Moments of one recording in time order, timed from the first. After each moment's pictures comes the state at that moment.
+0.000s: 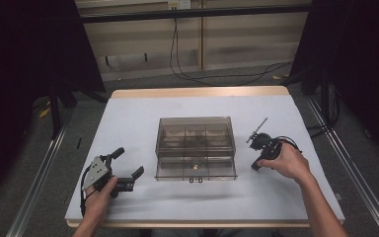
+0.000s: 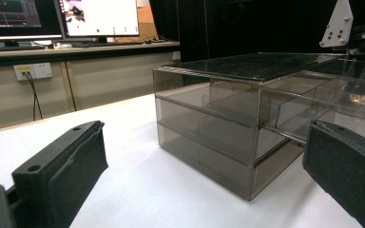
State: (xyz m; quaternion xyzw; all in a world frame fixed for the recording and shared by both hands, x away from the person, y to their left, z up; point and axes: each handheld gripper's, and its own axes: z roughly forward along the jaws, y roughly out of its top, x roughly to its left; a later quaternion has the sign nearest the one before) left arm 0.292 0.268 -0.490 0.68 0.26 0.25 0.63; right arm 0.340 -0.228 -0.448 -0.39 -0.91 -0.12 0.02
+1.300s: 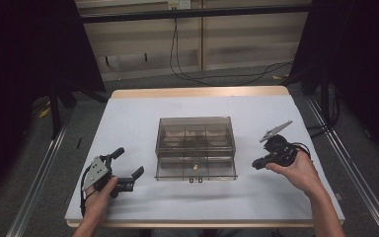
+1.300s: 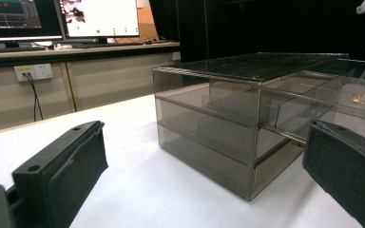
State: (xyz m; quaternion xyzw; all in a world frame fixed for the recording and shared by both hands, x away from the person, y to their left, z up) left arm 0.292 0.268 -0.490 0.68 0.26 0.25 0.63; right arm 0.298 -0.248 -0.417 -0.40 -0.88 -0.27 -0.02
